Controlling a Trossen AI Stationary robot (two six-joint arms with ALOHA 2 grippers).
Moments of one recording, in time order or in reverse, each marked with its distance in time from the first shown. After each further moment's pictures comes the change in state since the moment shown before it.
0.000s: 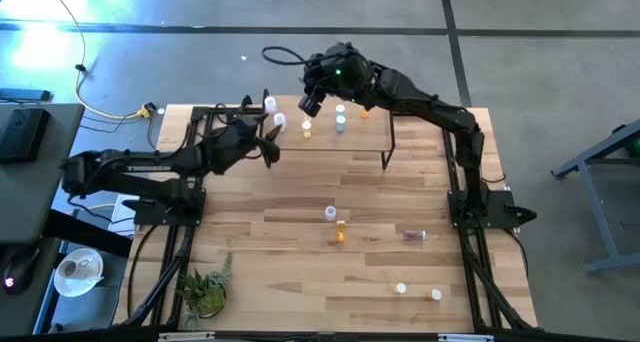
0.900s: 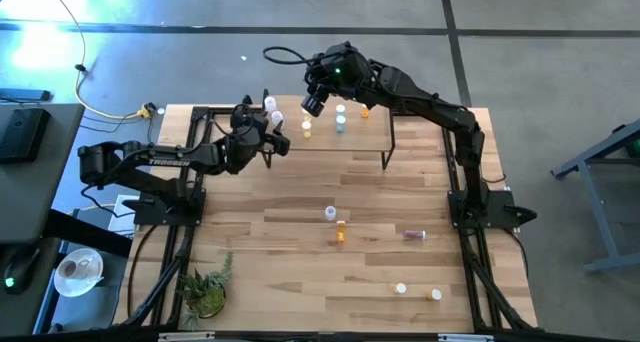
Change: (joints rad) left arm 0.017 0.212 0.060 0.000 -0.204 -0.071; right arm -0.014 0.002 0.000 -0.060 -0.002 0.023
